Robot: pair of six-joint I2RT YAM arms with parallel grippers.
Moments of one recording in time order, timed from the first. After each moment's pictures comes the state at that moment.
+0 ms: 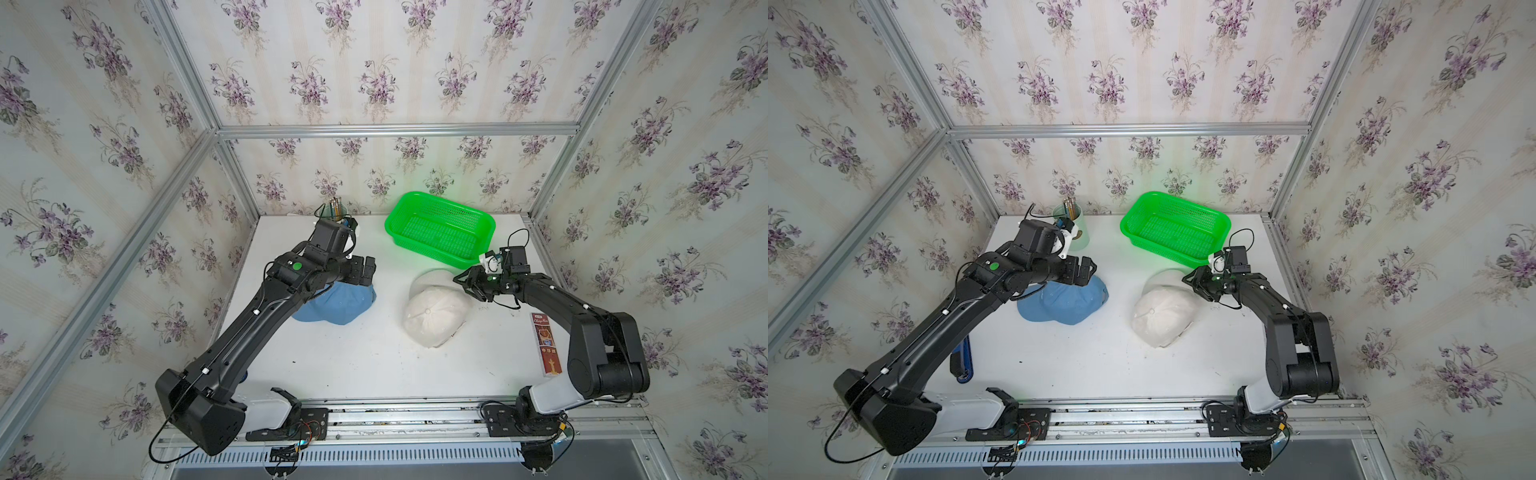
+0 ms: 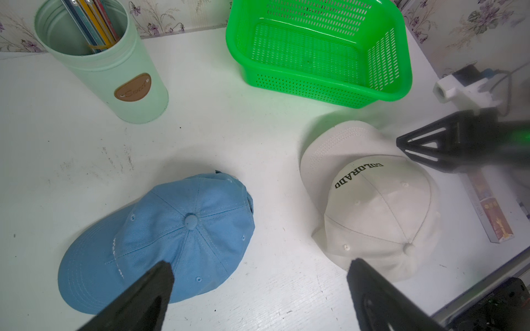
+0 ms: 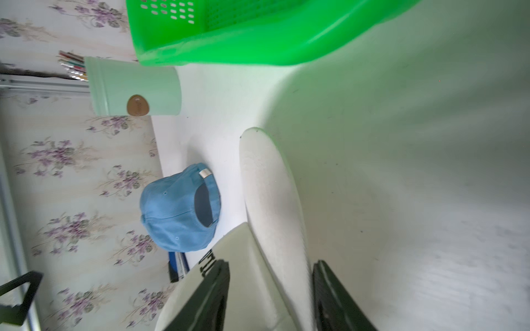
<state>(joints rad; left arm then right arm) -0.50 1.32 1.39 -0.87 0.00 -0.24 0.09 1.54 0.89 -0.35 -0.60 0.64</state>
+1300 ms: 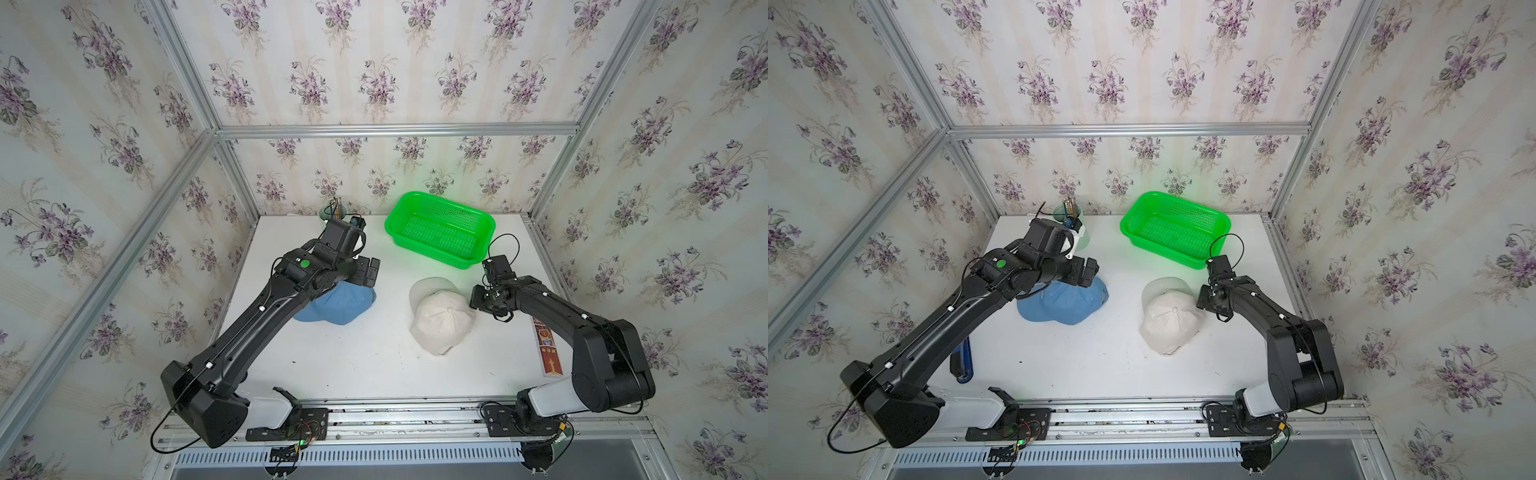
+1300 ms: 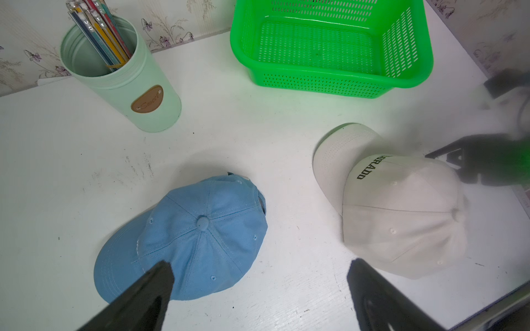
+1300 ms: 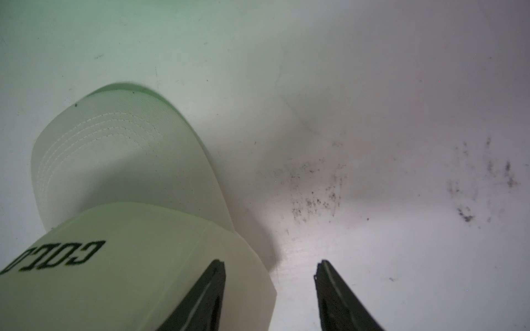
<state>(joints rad) -0.56 1.36 1.45 -0.93 -0.12 -0.19 0.25 1.48 0.85 -0.57 0.00 0.49</state>
